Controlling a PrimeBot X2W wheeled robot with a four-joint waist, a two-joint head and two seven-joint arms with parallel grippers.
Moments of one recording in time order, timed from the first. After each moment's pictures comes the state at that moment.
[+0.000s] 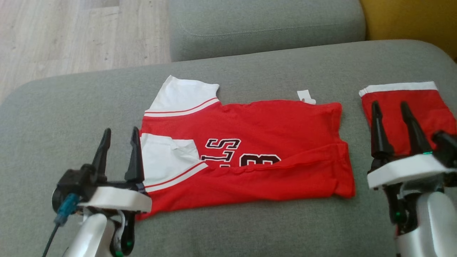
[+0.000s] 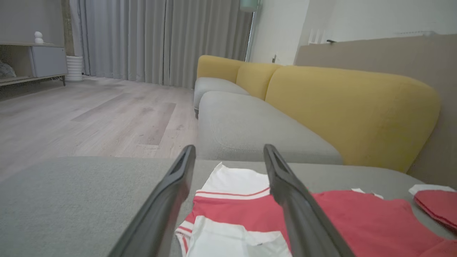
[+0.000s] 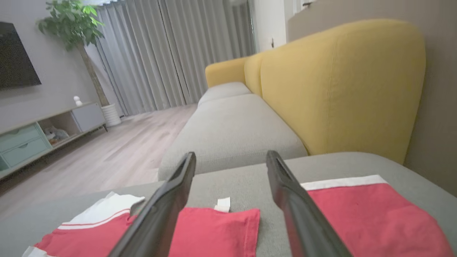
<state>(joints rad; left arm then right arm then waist) -0.20 0.24 -0.34 0.27 -0.51 0.08 -0.21 -0.15 -0.06 -0.08 0.09 0.23 0.13 0.05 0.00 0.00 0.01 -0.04</state>
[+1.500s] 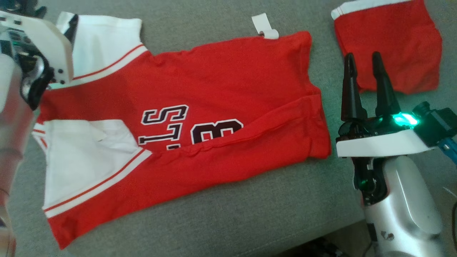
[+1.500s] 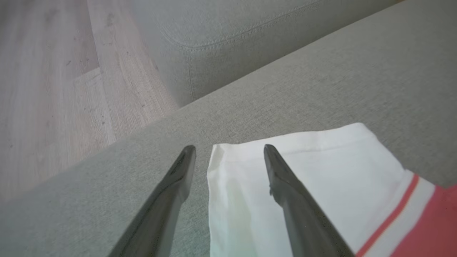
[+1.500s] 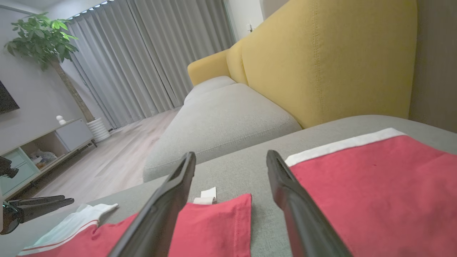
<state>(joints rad) -1.08 0.45 -0.63 0.87 -0.54 -0.13 0.34 -0.33 -0.05 0.15 0.16 0.42 0.13 -0.25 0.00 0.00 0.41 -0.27</state>
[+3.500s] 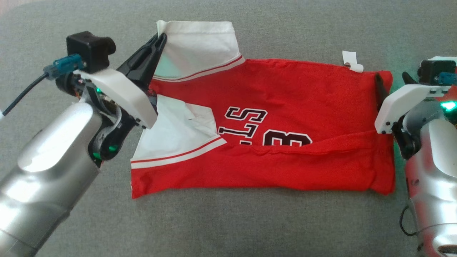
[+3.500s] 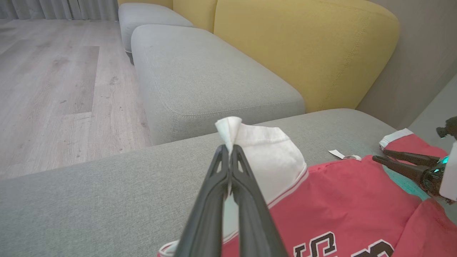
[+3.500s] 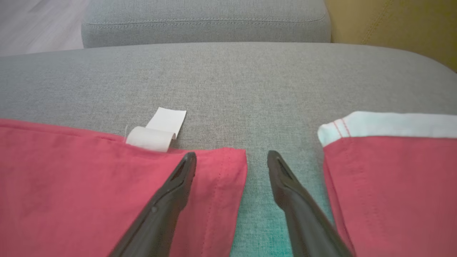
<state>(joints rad) -0.86 0.50 -0.88 0.28 -0.97 -0.02 0.08 -0.65 -0.14 -0.14 0.74 -0.01 0.13 0.22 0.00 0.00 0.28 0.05</state>
